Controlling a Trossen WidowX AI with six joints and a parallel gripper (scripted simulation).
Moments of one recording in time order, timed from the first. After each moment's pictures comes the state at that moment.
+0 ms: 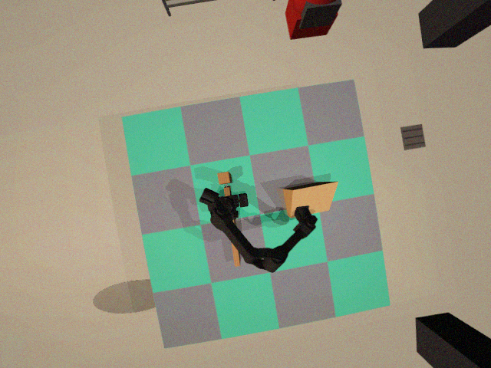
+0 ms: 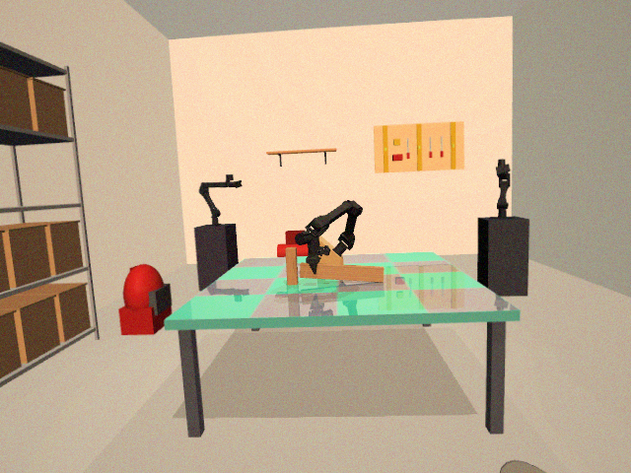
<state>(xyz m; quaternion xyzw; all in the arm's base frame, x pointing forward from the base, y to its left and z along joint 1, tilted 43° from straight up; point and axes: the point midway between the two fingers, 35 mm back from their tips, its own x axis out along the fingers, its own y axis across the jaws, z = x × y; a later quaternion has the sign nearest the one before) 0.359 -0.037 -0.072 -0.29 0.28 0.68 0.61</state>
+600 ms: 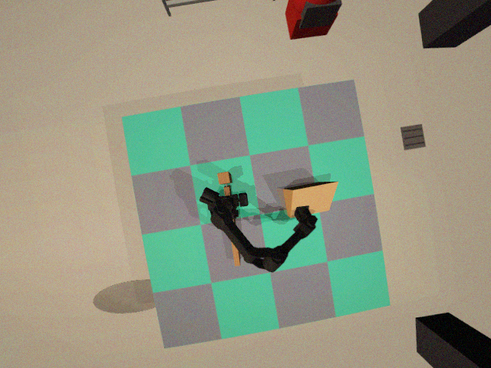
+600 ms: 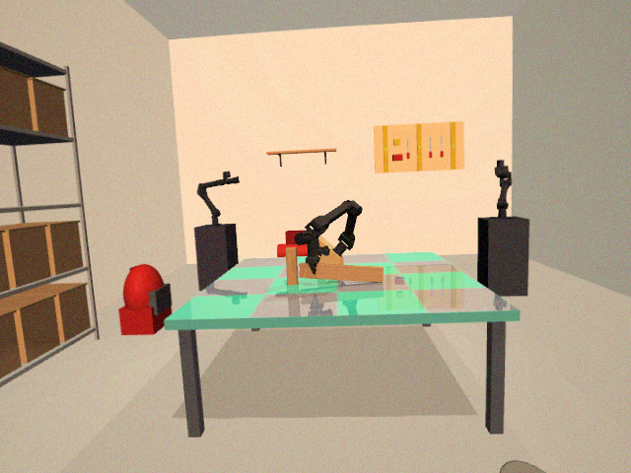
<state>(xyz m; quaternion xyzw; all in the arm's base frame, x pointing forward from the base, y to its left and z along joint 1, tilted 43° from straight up) 0.360 -0.038 -0.074 -0.29 0.28 0.68 0.62</state>
